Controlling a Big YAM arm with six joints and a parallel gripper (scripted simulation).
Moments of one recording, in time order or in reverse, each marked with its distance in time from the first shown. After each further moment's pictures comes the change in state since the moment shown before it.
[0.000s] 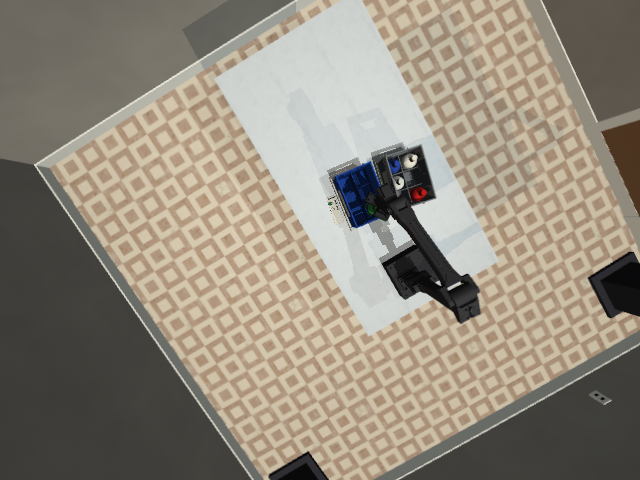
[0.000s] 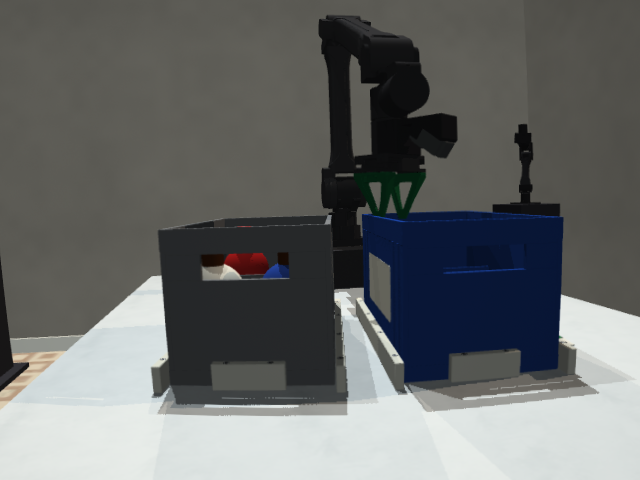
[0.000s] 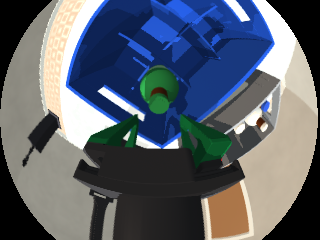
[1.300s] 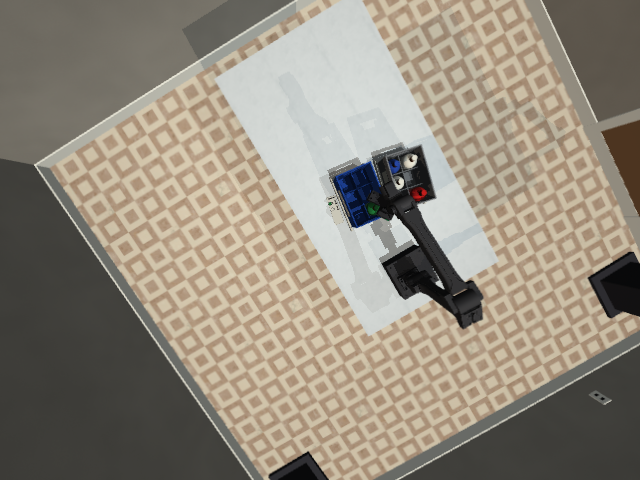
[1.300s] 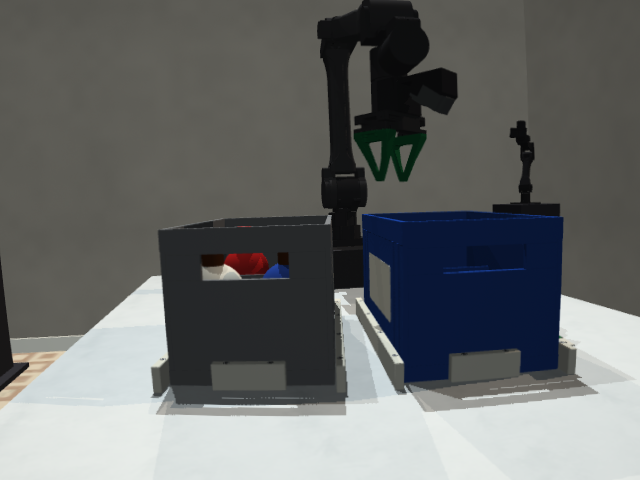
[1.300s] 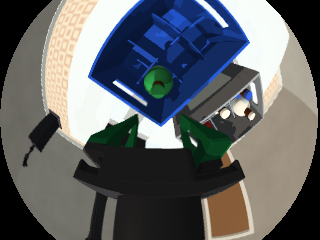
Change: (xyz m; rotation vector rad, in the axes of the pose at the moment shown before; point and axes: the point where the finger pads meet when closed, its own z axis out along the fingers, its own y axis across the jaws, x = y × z) arm -0.004 -0.001 -0.060 0.009 -0.013 -0.003
